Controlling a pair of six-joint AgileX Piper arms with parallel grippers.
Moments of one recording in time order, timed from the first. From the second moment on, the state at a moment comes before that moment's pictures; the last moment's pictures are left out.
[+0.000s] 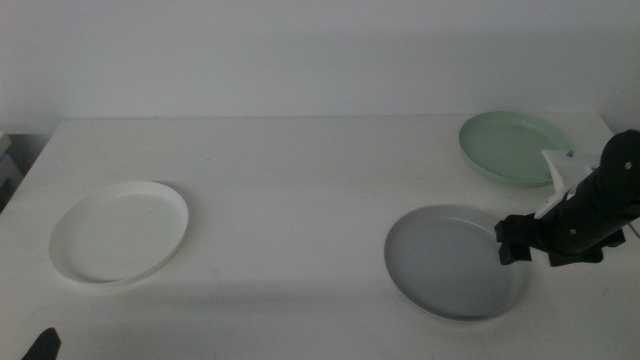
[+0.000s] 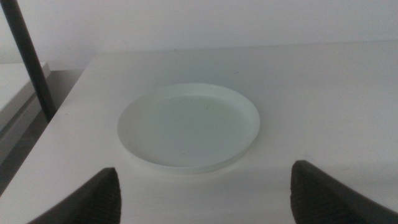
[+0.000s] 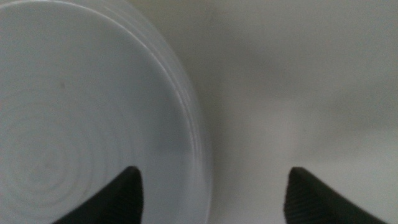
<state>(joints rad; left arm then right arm) -0.07 -0.01 0.03 0.10 0.25 -0.13 0.13 1.74 -0.97 0.16 0.55 0.04</state>
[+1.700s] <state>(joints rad) -0.07 -0.01 0.03 0.10 0.25 -0.13 0.34 2.18 -1.62 0.27 0.66 0.07</state>
